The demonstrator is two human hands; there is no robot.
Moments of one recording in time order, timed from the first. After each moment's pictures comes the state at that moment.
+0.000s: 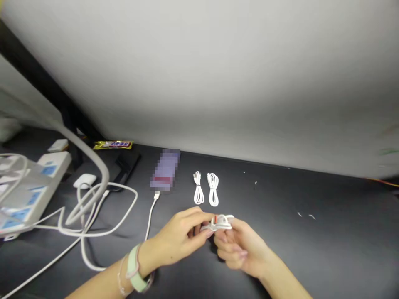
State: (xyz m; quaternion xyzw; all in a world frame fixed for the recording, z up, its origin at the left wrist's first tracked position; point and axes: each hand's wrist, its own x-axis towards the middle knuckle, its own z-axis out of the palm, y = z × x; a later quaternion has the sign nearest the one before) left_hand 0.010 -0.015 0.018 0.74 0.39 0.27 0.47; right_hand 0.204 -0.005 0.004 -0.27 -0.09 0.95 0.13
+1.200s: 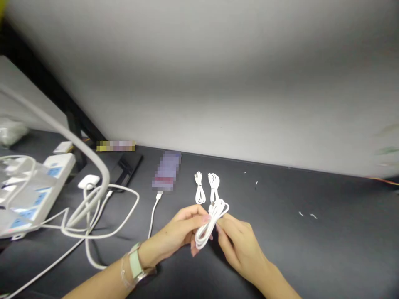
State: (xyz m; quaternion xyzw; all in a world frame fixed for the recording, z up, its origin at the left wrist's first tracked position) left_hand 0.018 -0.013 0.010 0.29 0.36 0.32 0.83; right_hand 0.196 -0.022 0.015 -0.37 -0.85 0.23 0.28
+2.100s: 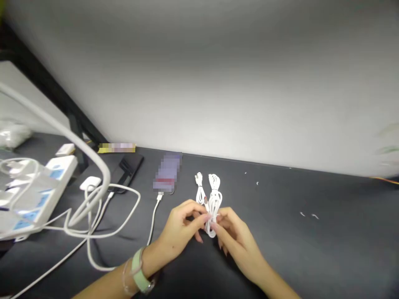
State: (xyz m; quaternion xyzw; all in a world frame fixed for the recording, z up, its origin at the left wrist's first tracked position) left_hand 0.018 -0.014 0.009 0.51 0.47 0.41 0.60; right_hand 0.186 -0.026 0.013 -0.46 -0.55 0.61 0.34
